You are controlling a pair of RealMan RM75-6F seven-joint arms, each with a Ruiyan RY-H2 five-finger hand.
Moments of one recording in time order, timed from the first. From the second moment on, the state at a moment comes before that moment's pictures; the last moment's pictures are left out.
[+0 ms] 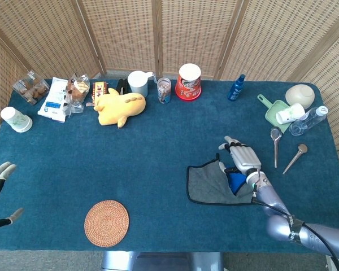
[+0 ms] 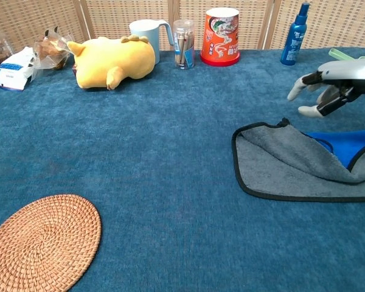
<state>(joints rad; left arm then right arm) -0.01 -0.81 0.04 -1.99 1.56 1.49 0.02 0.79 -1.29 0.16 -1.66 -0.64 0.82 -0.36</state>
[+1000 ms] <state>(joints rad) -0.01 -0.80 0.04 -1.99 1.56 1.49 0.00 0.84 -1.39 0.12 -1.58 -0.75 0.79 -0.30</state>
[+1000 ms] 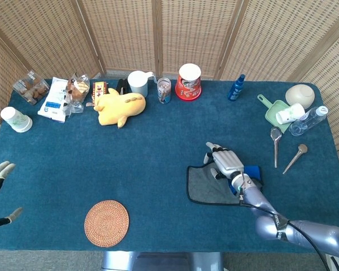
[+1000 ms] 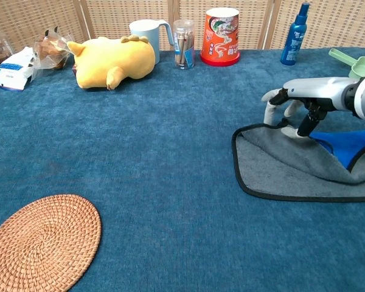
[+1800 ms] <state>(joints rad) -0.01 -0.80 0.04 -1.99 1.57 1.49 0.00 0.76 -1.37 0.09 -1.73 -0.91 0.92 -0.28</state>
